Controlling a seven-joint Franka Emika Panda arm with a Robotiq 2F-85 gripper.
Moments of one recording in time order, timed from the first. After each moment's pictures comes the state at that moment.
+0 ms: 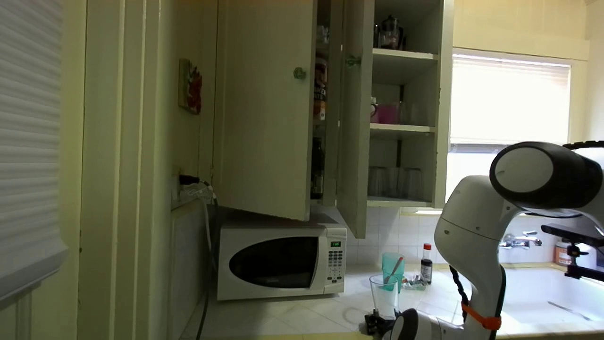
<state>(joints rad) -0.41 0.50 0.40 -2.42 -2.51 1.71 2.72</state>
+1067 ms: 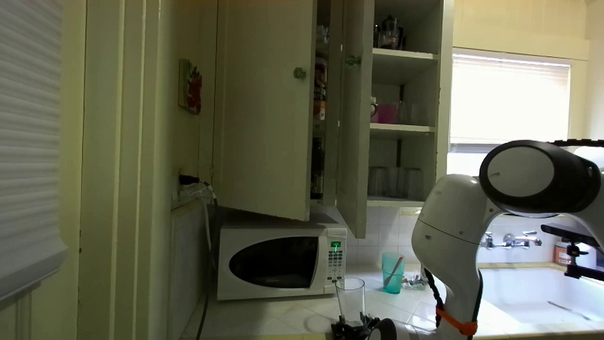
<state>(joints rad) -0.17 0.50 0.35 -2.39 -2.51 1.73 2.71</state>
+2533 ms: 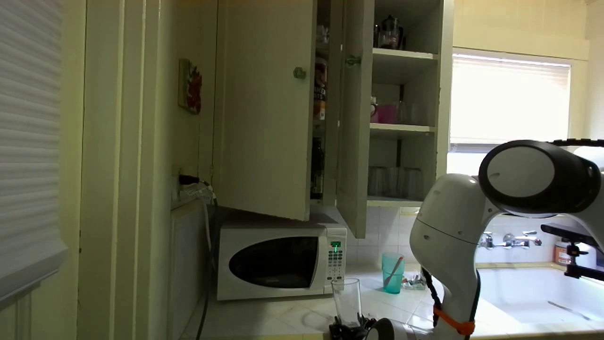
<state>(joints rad) -0.15 0.50 0.34 -2.38 -2.51 1.75 2.71</state>
